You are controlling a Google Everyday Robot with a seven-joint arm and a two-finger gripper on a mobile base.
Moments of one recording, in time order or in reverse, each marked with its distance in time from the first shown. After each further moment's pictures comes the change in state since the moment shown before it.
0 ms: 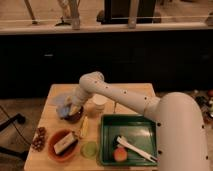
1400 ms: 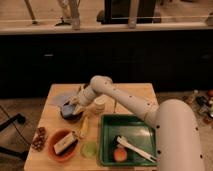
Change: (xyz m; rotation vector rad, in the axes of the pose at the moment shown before) arm 0.039 -0.003 0.012 0.018 -0.115 0.111
